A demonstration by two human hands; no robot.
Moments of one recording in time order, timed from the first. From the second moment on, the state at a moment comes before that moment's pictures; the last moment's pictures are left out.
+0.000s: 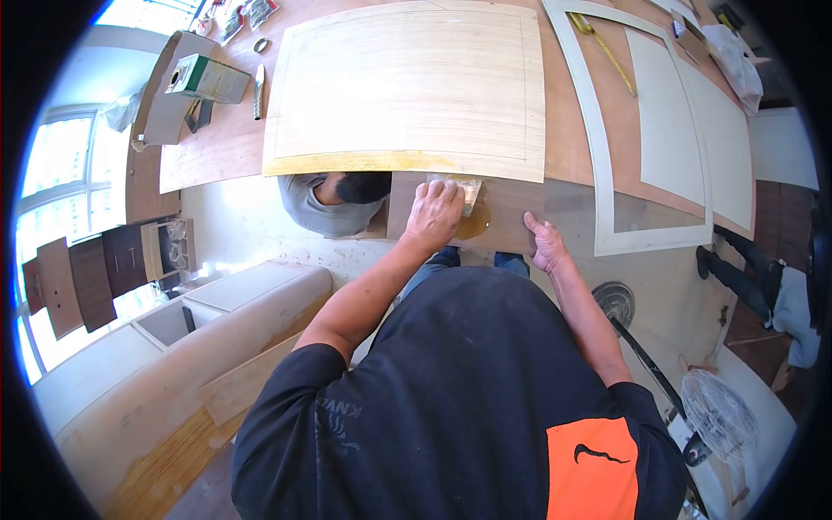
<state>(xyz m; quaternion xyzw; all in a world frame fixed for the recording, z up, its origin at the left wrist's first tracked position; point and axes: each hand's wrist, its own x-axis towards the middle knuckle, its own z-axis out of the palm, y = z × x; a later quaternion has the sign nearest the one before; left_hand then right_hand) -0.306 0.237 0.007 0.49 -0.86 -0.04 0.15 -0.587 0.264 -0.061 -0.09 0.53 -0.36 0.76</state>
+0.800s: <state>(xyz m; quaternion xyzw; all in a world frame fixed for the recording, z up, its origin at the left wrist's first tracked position) -0.299 0.214 0.009 0.51 -0.85 -0.09 0.12 -0.597 0.265 -0.072 -0.09 0.52 -0.35 0.78</state>
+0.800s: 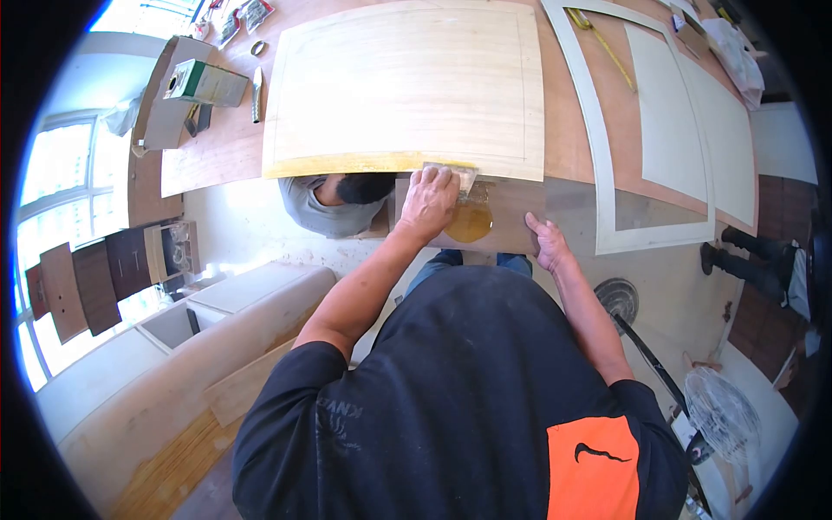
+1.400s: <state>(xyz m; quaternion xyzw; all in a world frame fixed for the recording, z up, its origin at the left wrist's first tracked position) -0.303 0.209 -0.008 0.52 -0.85 -0.02 0.13 -0.595 0.266 -0.074 -0.08 0.53 -0.33 0.78</state>
